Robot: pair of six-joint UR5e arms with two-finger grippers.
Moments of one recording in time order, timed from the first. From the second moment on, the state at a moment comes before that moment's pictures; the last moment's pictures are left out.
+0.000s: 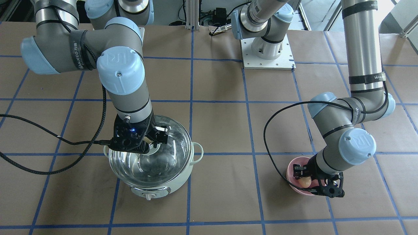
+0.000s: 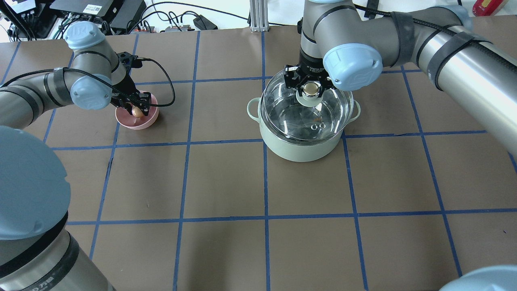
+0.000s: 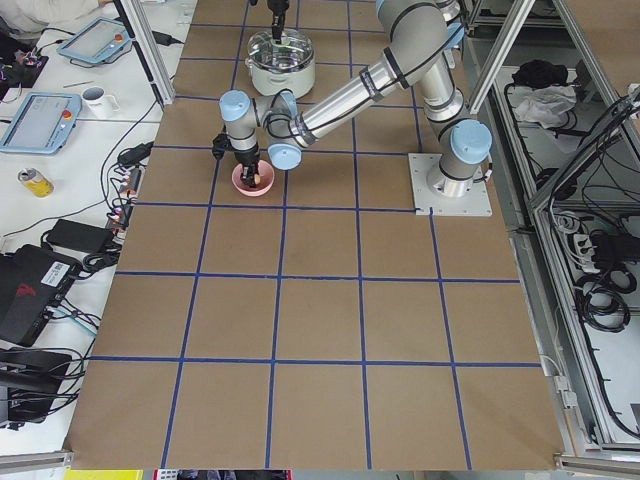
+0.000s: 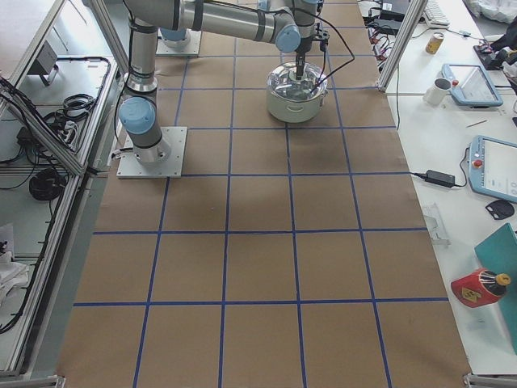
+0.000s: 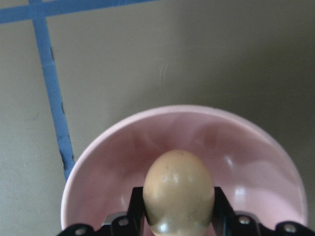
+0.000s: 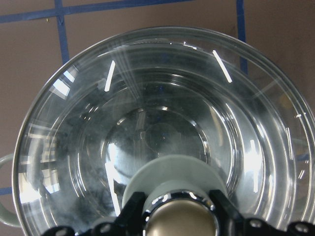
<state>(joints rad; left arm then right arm) -1.35 -2.12 -1.62 -0.99 1.61 0.34 1.76 -1.23 1.53 -1.92 -1.59 0.30</state>
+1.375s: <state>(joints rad) -1.83 -1.86 -1.43 -1.37 1.56 -0.24 1.39 -1.30 1.53 -1.88 -1.61 -0.41</state>
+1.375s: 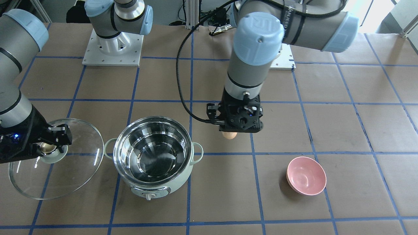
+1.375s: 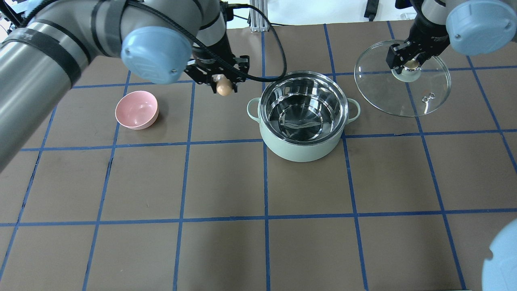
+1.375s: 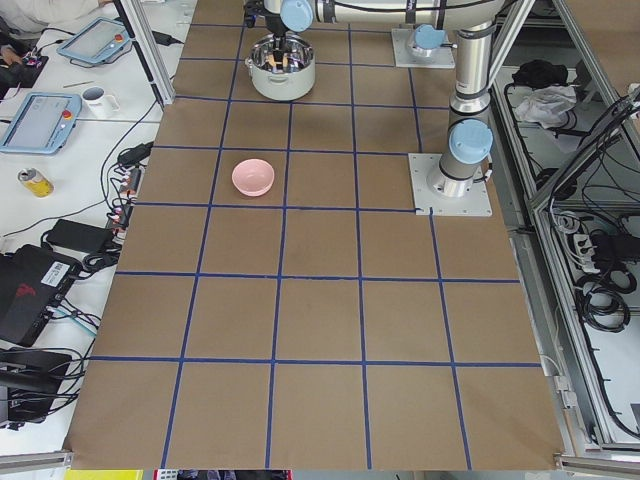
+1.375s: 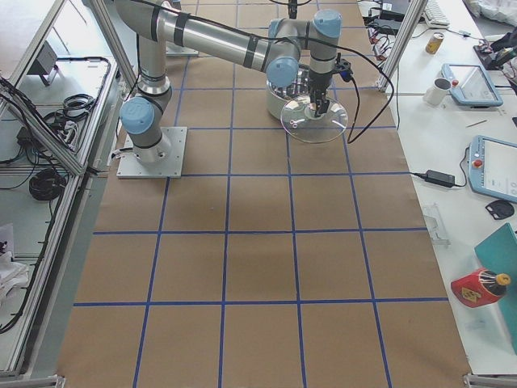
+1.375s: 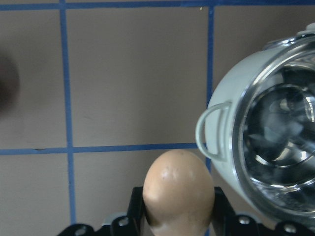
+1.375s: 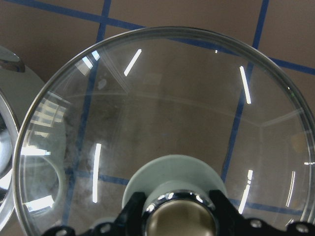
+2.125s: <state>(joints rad) -2.05 -2.05 -1.38 -1.06 1.53 -0.58 1.35 -1.30 1.53 -1.89 -1.63 -0.48</state>
